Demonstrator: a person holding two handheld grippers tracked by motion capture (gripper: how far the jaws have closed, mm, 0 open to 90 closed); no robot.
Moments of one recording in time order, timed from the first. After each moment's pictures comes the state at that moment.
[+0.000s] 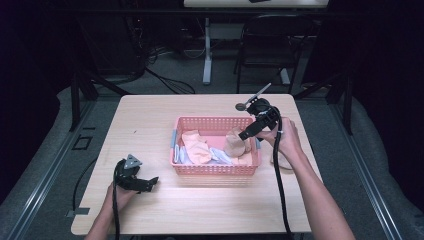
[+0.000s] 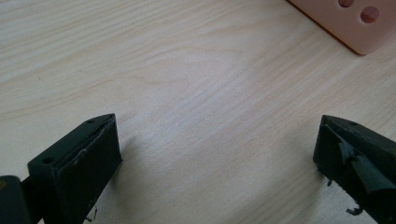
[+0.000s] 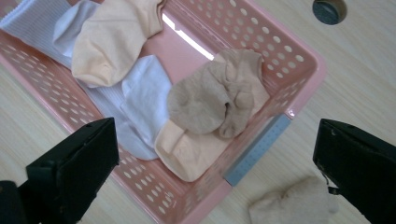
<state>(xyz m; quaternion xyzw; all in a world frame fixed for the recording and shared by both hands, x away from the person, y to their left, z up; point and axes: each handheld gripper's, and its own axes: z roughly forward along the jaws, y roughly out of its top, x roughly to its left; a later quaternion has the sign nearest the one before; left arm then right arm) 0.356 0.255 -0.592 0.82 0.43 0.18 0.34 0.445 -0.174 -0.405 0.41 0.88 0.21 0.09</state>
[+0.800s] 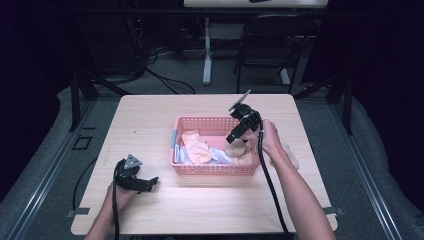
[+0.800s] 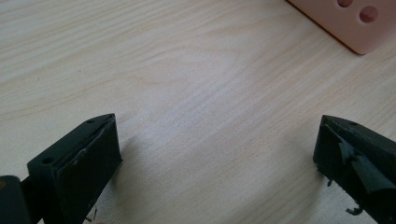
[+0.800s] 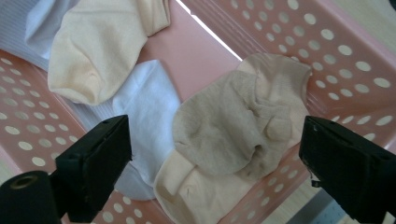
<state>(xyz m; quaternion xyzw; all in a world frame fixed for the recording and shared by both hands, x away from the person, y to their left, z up) 0.356 0.255 -0.592 0.82 0.43 0.18 0.34 0.485 -0.140 -0.463 0.40 0.89 0.19 0.05</state>
